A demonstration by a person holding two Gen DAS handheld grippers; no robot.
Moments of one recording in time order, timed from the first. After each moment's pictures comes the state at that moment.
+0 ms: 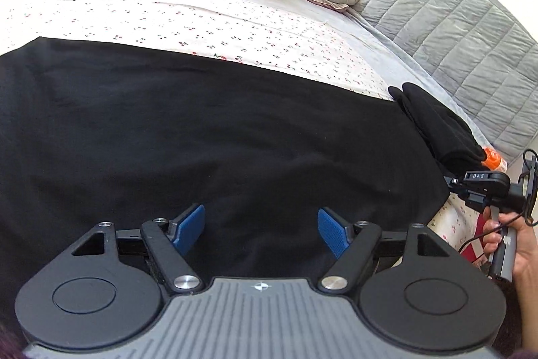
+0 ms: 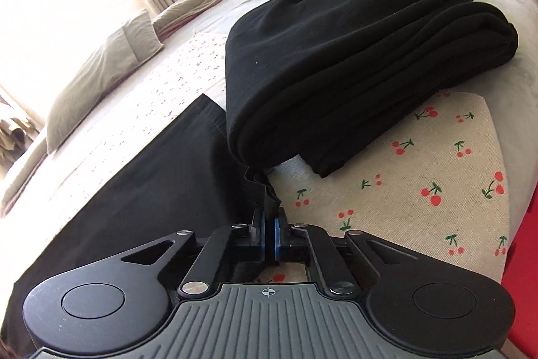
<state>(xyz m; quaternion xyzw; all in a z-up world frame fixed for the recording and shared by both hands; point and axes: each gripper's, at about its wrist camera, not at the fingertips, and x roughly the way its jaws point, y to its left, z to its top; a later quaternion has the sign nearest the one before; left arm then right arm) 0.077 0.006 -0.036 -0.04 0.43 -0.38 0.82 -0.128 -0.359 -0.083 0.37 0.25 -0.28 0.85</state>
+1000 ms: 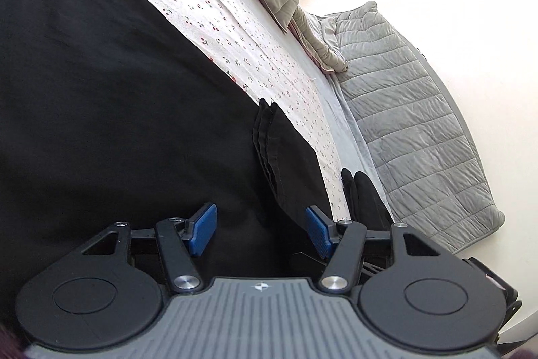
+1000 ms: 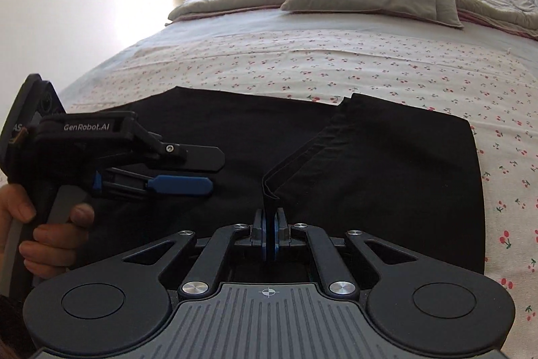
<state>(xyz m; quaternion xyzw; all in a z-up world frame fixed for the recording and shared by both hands) 0.125 0.029 -0.065 -0.30 0.46 -0.40 0.73 -0.002 -0.115 -0.040 0.05 0.33 0.07 0.94</state>
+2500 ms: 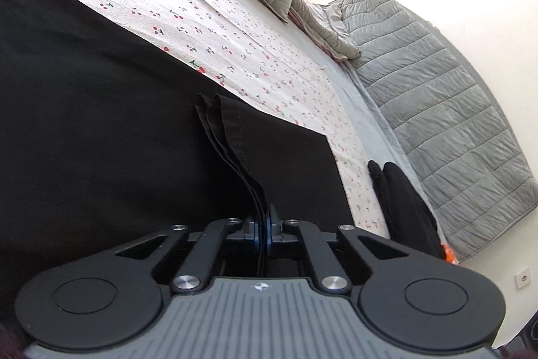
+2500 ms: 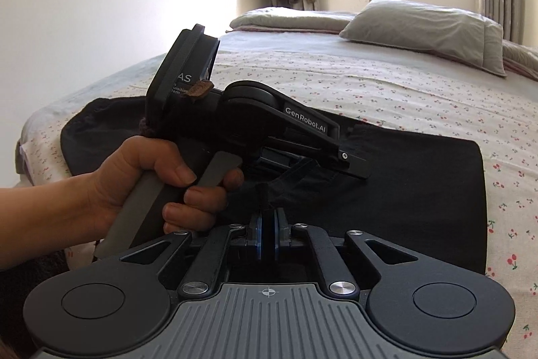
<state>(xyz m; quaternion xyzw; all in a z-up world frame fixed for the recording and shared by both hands) 0.133 -0.039 -0.067 -0.21 0.44 -0.38 0.78 -0.041 -0.123 -0.032 0.04 0.29 0.18 0.94</state>
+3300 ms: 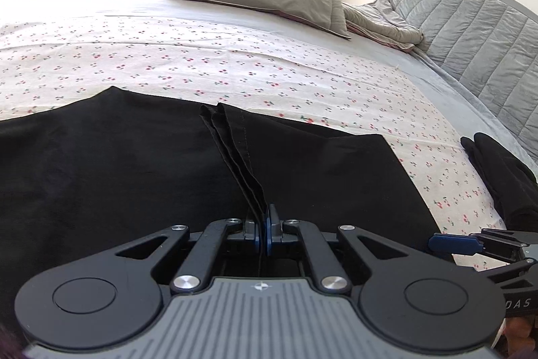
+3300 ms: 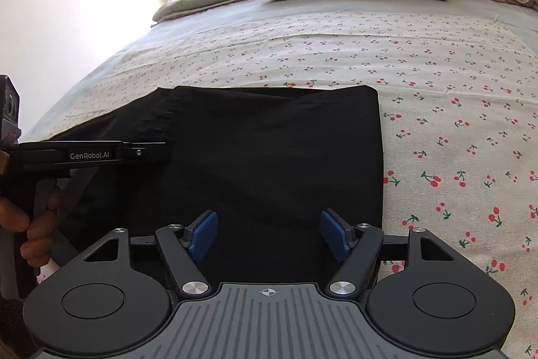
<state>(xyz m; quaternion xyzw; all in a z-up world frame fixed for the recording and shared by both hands) 0.110 0.037 -0.020 -0.02 0.38 -0.25 0.89 0.007 -0.147 -0.039 0.12 0.36 0.08 0.92</state>
